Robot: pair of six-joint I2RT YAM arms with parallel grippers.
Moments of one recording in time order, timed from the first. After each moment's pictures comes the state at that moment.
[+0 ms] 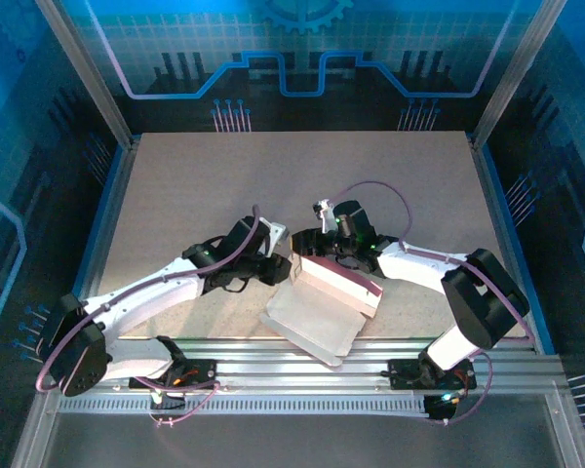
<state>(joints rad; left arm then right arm) -0.72 1.25 0.84 -0.45 0.14 -0.39 0.62 1.57 0.80 0.17 -0.34 0.50</state>
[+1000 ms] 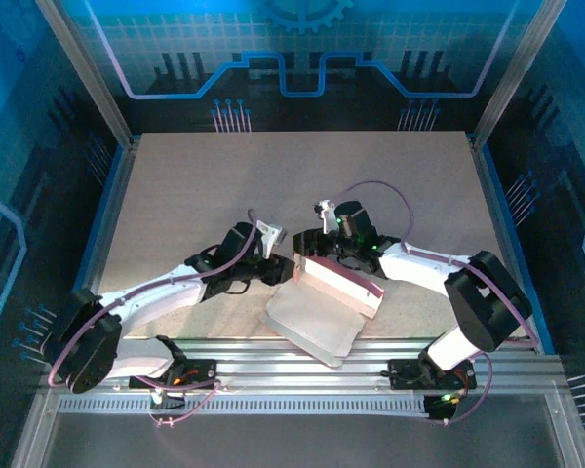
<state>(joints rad) -0.65 1.29 0.66 -0.10 0.24 -0.39 0.62 1.55 0.80 0.16 -0.33 0.47</state>
